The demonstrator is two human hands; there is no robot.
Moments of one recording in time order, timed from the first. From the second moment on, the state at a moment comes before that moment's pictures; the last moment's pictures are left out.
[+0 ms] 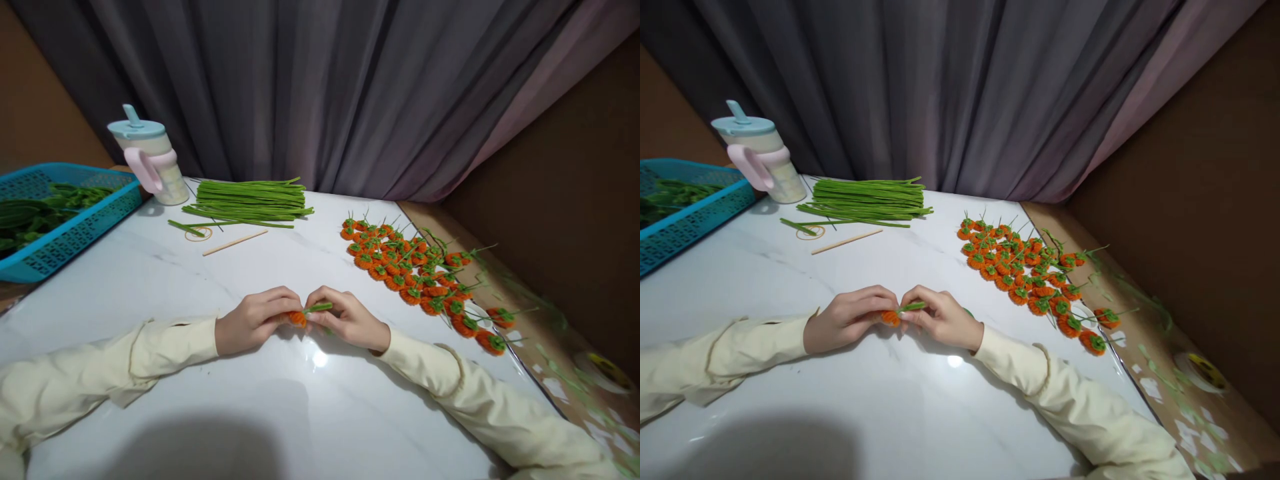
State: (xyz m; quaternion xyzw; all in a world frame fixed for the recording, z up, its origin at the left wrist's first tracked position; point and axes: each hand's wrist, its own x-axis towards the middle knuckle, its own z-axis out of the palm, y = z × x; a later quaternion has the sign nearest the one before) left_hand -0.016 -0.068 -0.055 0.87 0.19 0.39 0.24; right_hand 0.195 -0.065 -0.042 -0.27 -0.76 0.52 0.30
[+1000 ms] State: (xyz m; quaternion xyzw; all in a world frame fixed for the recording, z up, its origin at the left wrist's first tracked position) left_hand -0.013 -0.076 -0.045 0.78 0.27 0.34 0.46; right_hand 0.201 -0.070 -0.054 -0.17 -0.93 0.07 0.33
